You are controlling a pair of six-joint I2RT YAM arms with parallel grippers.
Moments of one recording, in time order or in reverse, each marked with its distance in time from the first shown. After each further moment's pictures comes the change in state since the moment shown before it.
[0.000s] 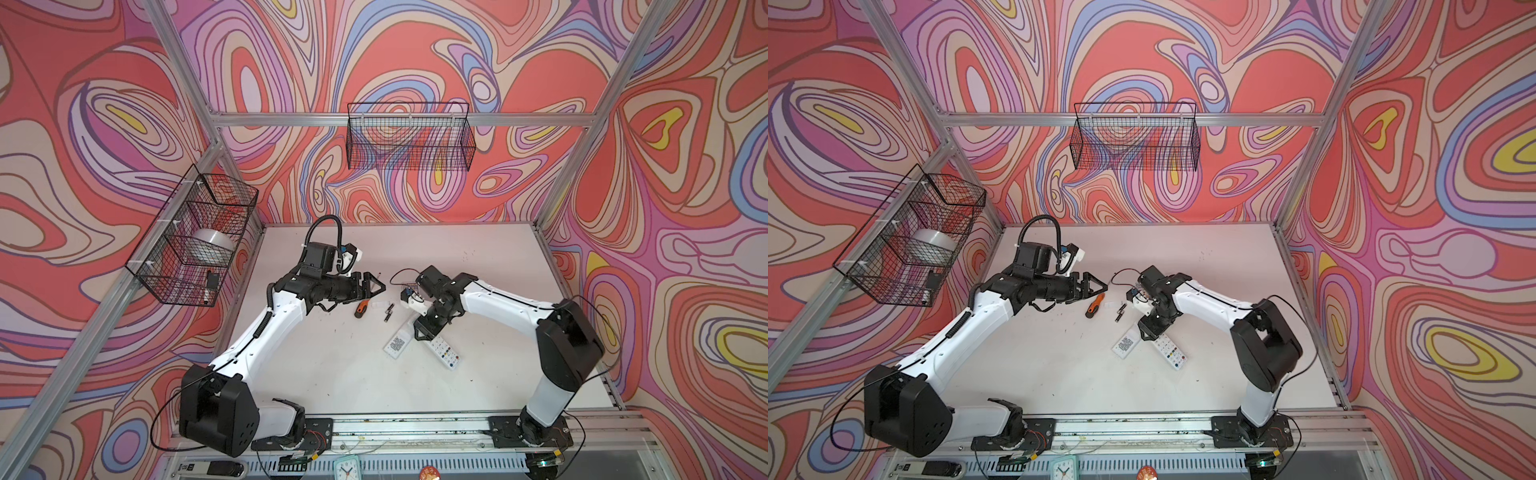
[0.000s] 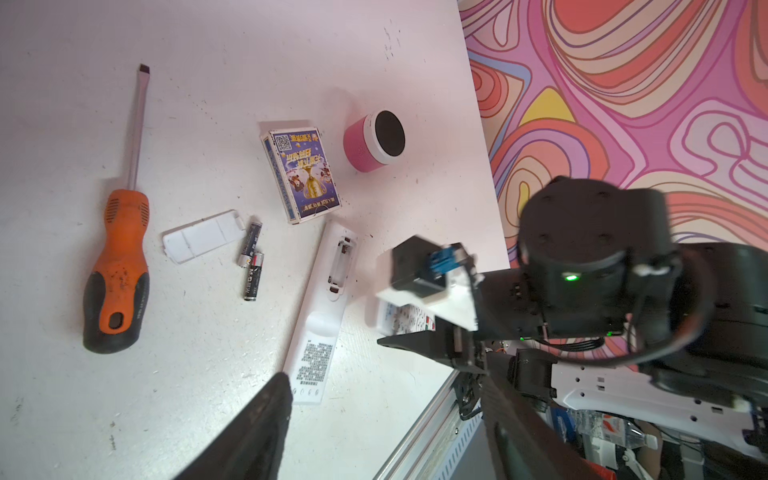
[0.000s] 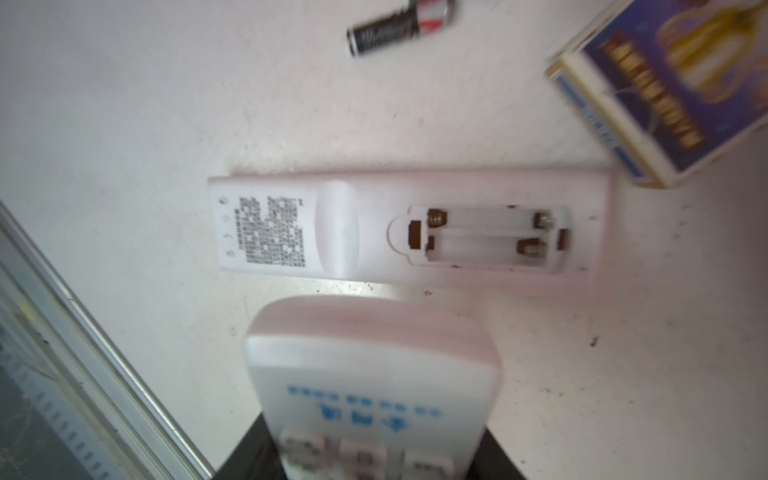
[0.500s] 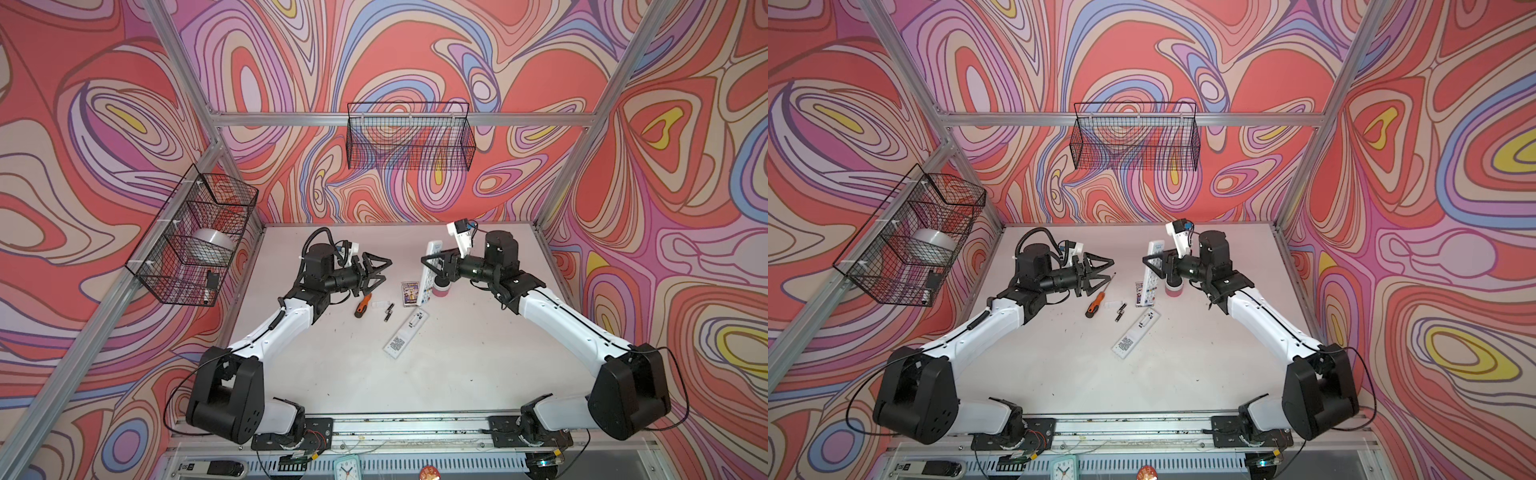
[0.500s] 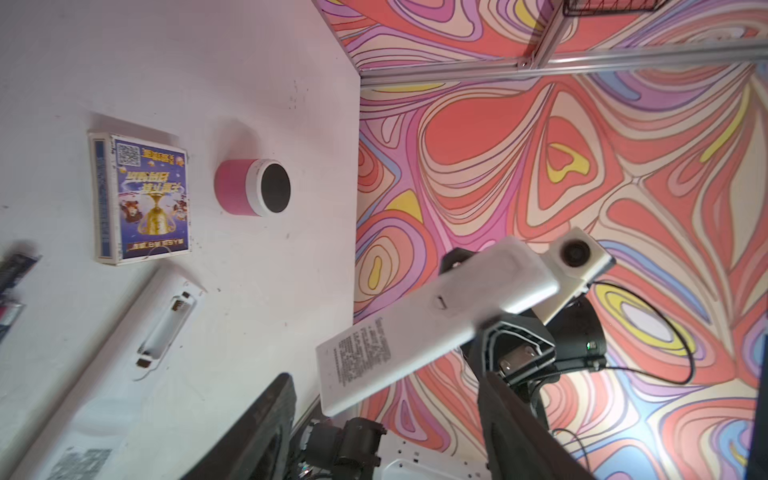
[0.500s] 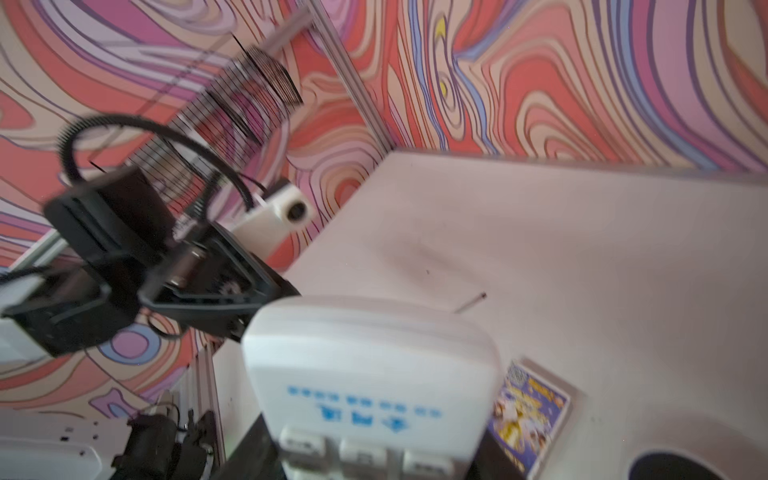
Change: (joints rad) left arm -0.001 0.092 -0.202 0.855 0.153 -0.901; right arm -0.266 -0.288 -0.161 0.970 -0.371 0.541
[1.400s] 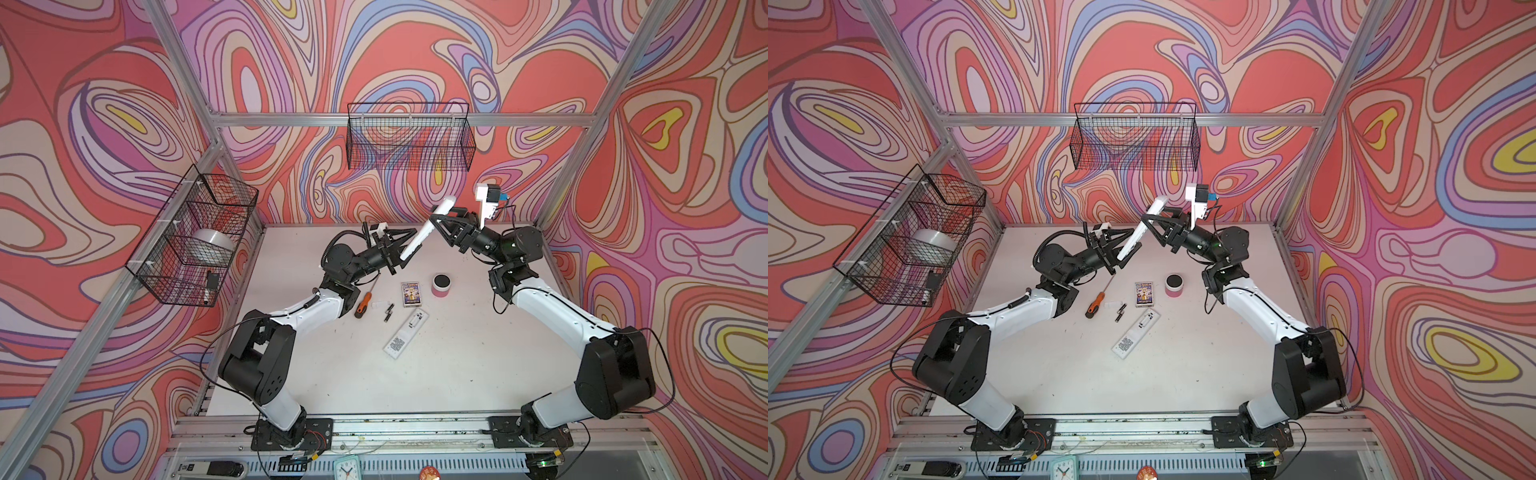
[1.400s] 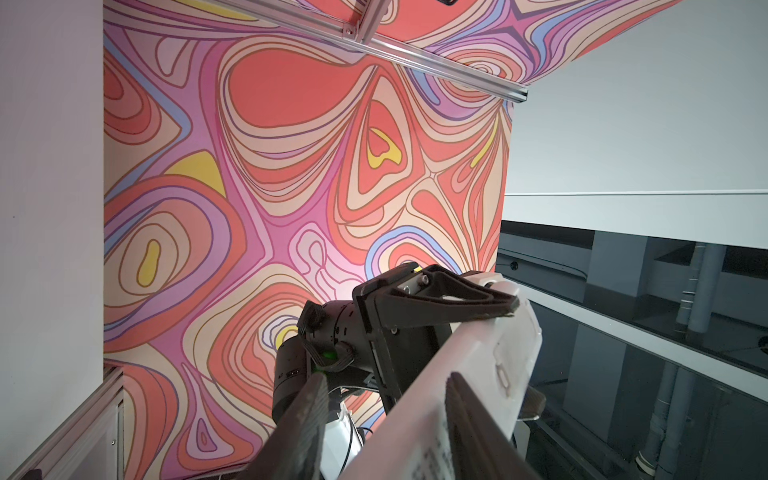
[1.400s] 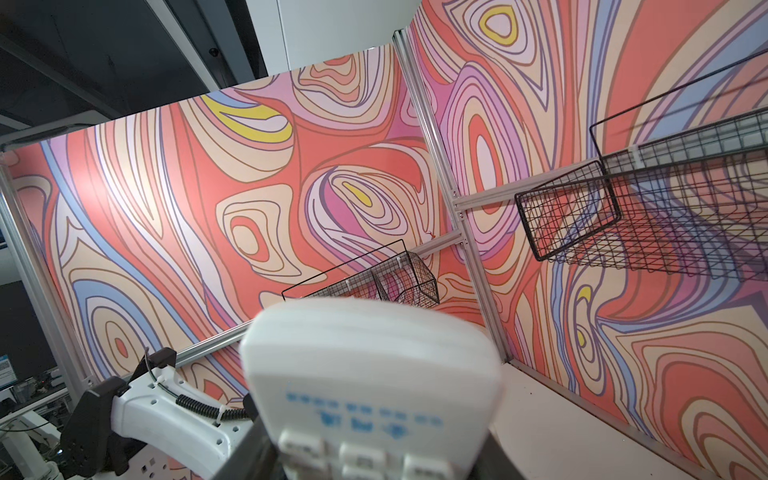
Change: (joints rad) left arm -0.179 0.213 0.115 0.762 -0.140 -0.665; right arm -0.042 0.100 0.045 0.813 -0.140 0.365
